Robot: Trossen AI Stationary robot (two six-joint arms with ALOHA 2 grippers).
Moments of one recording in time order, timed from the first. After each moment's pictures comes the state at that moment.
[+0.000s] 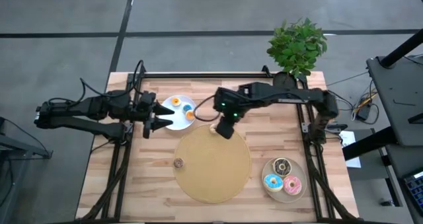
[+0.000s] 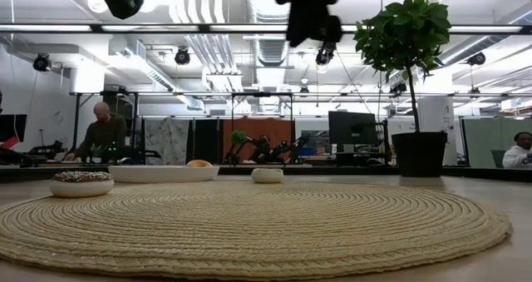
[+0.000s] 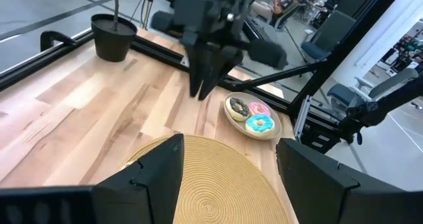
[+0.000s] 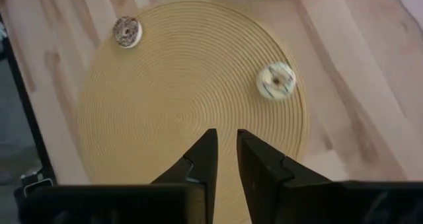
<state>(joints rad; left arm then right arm) -0.01 0.68 0.83 -0.38 0.00 -0.42 -0.06 1.83 1.82 -1.10 -0.13 0.46</state>
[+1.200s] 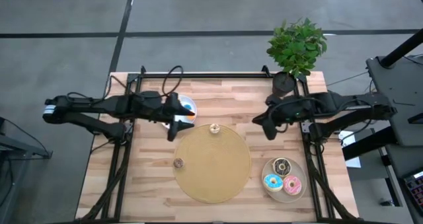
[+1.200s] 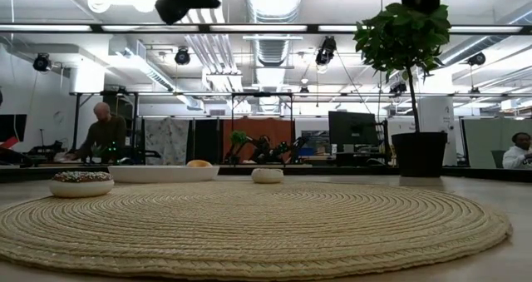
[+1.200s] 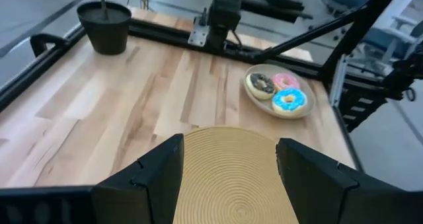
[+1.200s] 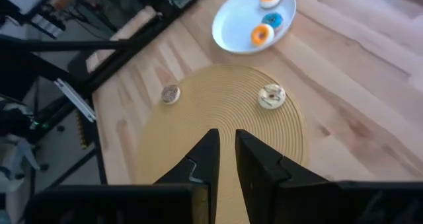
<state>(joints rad) 0.01 1.03 0.98 -0.31 0.01 -0.23 0.12 1.05 1.13 -0.72 0.16 0.78</state>
